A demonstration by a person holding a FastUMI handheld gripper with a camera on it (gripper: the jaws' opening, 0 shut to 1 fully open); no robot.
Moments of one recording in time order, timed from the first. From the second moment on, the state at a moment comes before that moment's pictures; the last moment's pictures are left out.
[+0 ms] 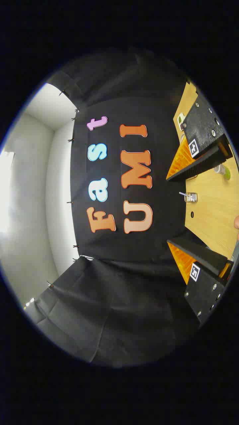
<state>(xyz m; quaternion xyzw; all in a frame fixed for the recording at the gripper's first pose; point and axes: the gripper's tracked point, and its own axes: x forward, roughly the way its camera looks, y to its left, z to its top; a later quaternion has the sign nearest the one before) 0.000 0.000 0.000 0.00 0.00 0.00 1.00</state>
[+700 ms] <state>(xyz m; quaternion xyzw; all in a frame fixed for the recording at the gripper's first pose) 0.003 0.025 -0.035 0.00 0.01 0.01 1.00</state>
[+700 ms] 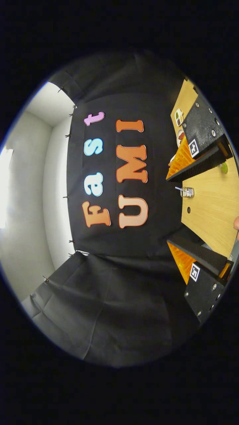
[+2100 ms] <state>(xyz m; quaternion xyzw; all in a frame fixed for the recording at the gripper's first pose) 0.044 -0.146 -0.234 0.00 0.15 -0.11 0.98</state>
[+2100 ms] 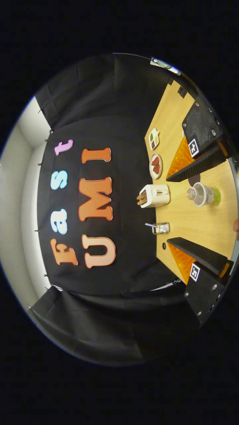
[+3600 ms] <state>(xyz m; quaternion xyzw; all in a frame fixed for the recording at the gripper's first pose) 0.054 -0.185 -0.396 -0.02 0.22 -0.11 0.97</state>
